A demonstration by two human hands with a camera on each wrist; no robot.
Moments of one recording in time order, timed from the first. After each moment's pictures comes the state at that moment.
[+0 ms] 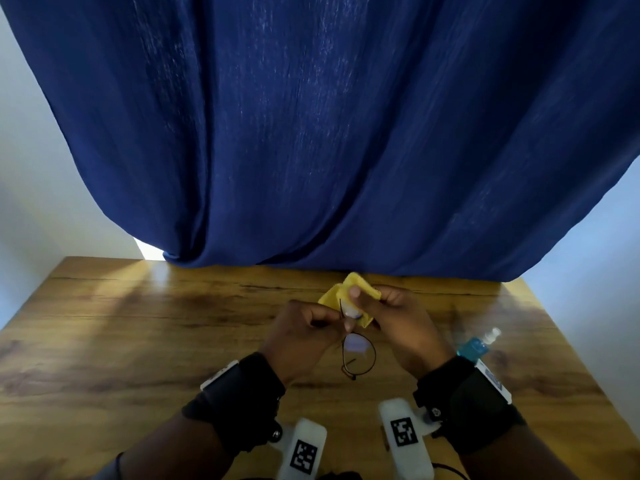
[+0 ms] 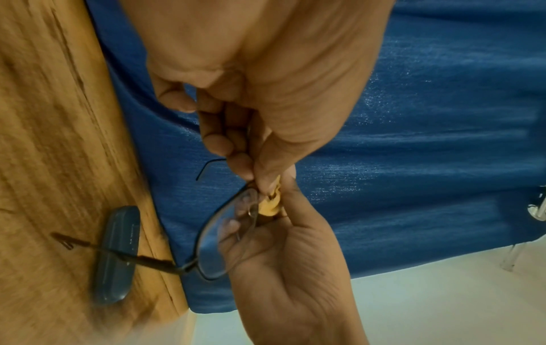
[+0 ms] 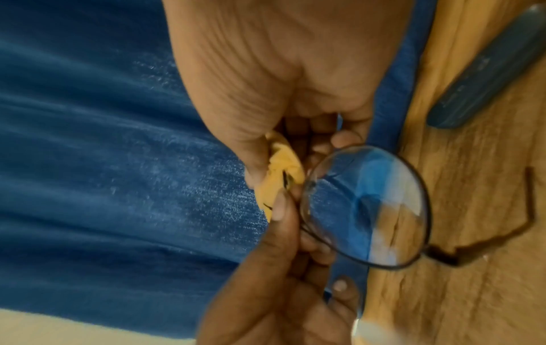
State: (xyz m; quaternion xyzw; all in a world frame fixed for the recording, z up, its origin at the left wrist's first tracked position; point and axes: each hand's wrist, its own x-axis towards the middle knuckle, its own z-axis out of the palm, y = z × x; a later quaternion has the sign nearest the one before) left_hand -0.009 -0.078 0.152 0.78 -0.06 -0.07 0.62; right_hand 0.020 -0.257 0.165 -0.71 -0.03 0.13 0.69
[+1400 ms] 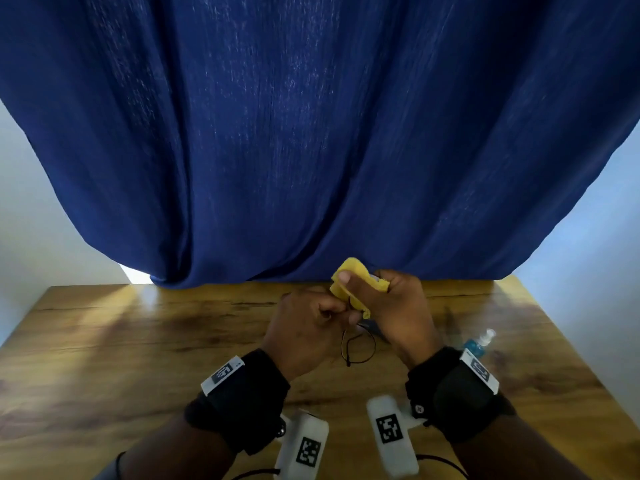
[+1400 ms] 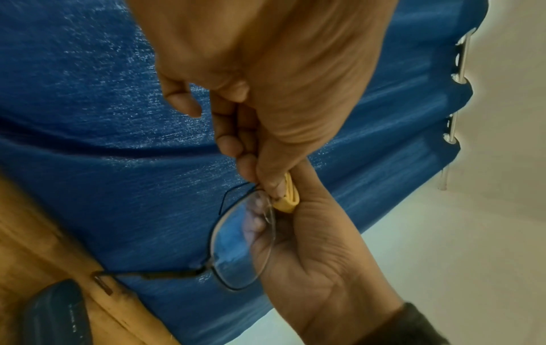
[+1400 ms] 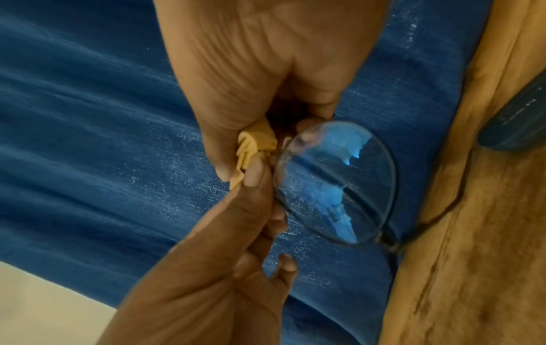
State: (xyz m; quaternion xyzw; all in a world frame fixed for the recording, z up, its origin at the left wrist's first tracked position) left_hand 0.022 -0.092 0.176 0.85 -0.19 0.07 0.49; right_hand 0.037 -0.255 0.192 -0.75 -0.01 -0.04 0.66
